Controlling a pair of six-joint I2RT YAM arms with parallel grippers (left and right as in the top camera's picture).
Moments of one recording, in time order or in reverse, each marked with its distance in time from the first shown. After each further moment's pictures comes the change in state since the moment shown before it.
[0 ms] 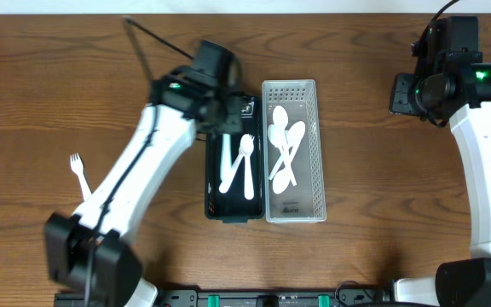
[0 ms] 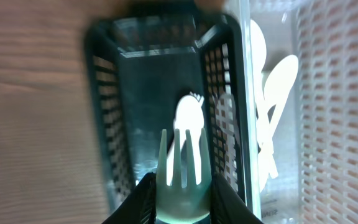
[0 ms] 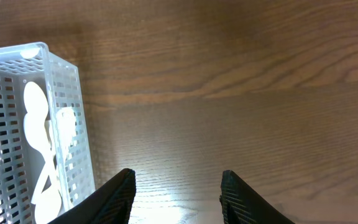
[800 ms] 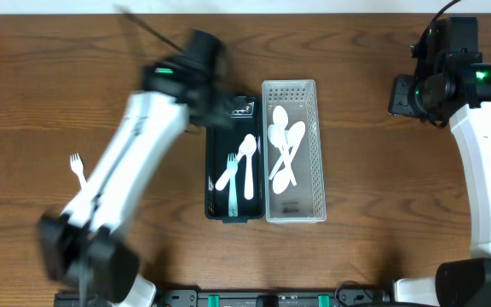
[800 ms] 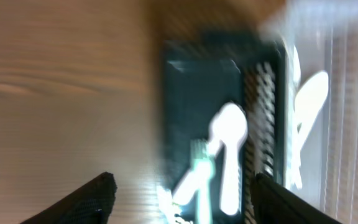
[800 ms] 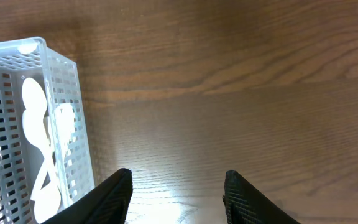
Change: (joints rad) left arm 0.167 -0.058 0.117 -0.126 -0.053 0.061; right arm 0.000 0.000 0.000 -0.014 0.000 0.000
